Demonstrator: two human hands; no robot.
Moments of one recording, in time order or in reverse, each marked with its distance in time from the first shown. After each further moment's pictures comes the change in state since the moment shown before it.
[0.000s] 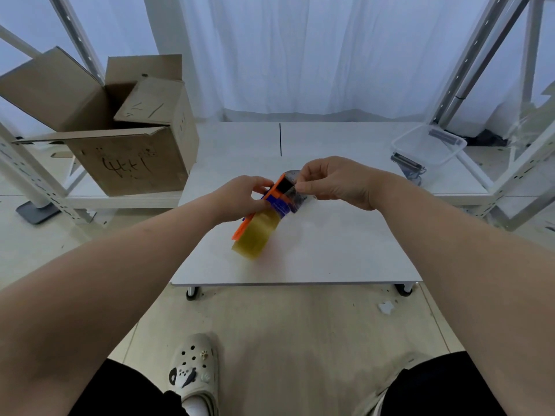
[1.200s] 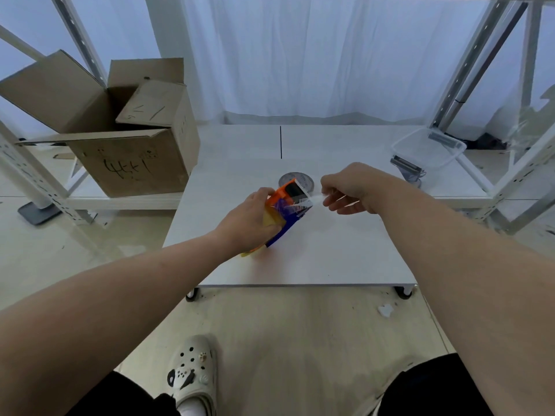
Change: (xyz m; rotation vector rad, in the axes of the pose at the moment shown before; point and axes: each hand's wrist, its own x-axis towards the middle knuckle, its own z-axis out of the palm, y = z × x) left_hand -0.018 0.000 0.044 0.033 0.197 0.011; right_hand -0.001 0.006 -0.006 0.049 0.312 0.441
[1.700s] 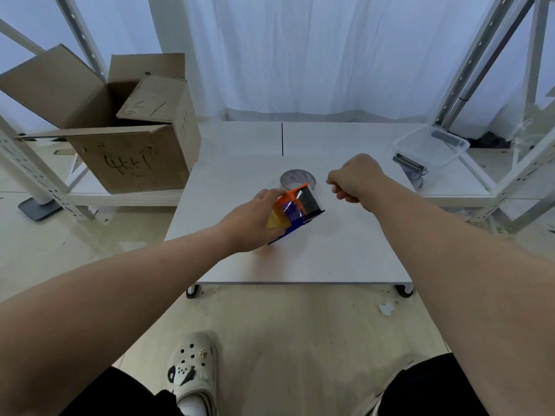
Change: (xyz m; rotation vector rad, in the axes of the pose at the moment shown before) left_hand 0.000 -0.004 -0.001 0.141 -0.089 0.135; right_hand 0.013 0.005 0.006 -0.027 0.247 -0.120
